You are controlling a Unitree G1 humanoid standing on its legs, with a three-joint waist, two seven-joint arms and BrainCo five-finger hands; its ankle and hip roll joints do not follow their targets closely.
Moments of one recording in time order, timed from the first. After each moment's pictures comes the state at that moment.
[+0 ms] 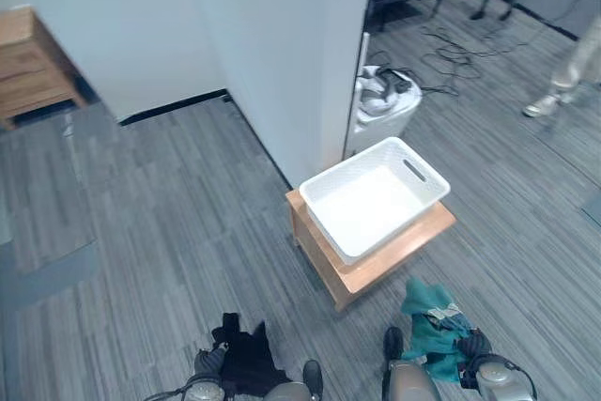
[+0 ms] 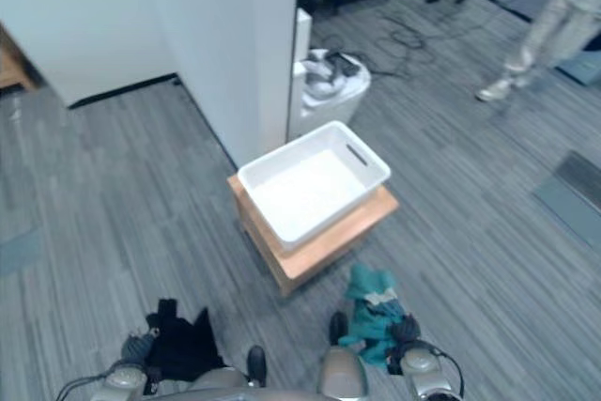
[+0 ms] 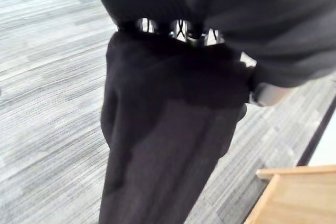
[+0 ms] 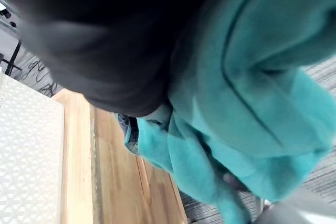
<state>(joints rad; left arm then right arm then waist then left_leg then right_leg) -0.01 0.29 -0.15 1.07 -0.05 -0.04 0.20 0.06 -0.29 0.12 0.92 0.08 -0.02 -0.19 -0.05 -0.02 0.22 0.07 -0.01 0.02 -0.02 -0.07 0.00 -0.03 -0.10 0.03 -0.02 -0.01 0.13</state>
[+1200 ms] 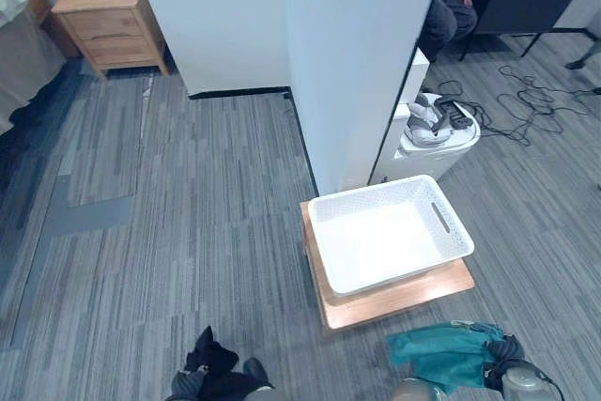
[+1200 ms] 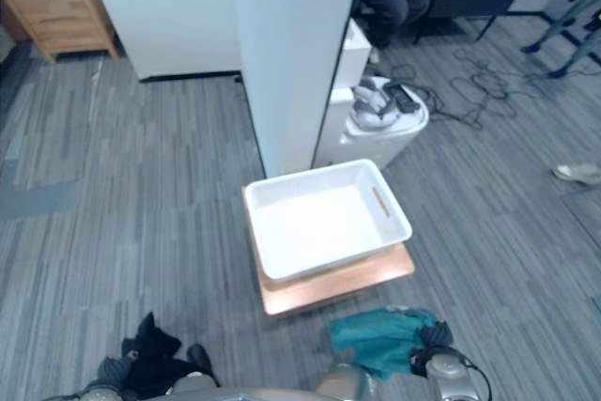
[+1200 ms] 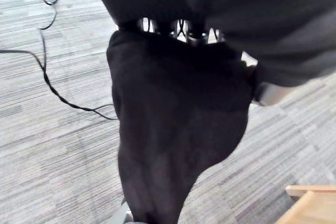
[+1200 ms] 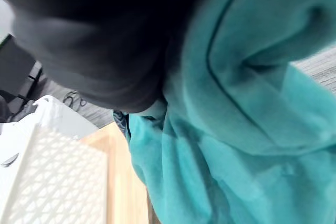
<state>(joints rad) 0.08 0.38 -0.12 1.12 -0.02 -0.04 0.17 0.04 -0.35 0.01 0.90 0.14 -0.03 -0.21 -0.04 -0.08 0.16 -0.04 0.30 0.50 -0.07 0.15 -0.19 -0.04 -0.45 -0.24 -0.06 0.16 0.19</state>
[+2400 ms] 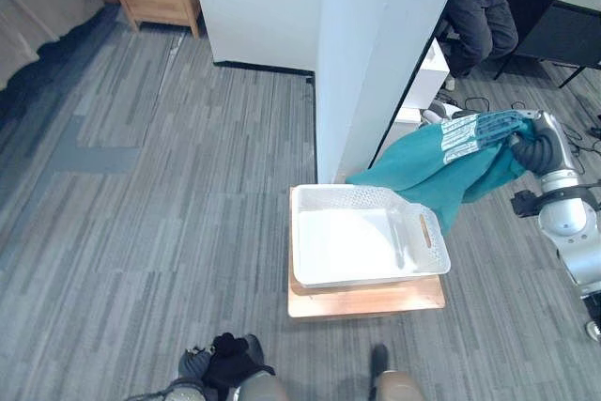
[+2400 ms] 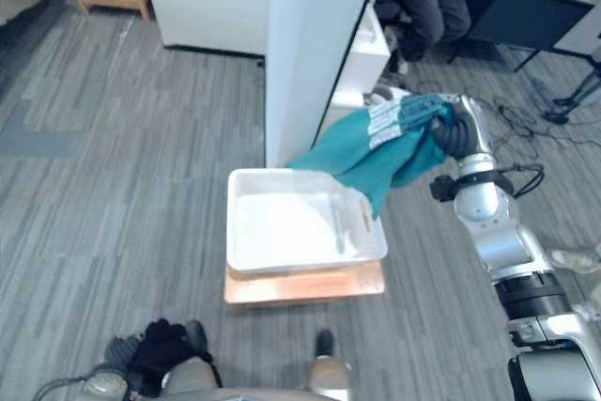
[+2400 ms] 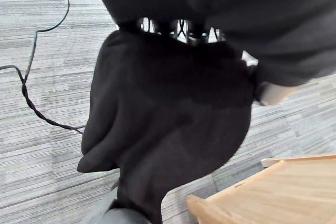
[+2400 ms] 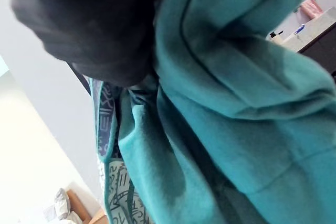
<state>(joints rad) 0.06 0.39 -0.14 1.02 -0.02 -0.08 0.16 -0.41 -0.81 0.11 0.17 -0.11 -0.10 -0.26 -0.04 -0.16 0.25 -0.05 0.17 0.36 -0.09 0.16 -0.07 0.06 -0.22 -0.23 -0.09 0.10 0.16</state>
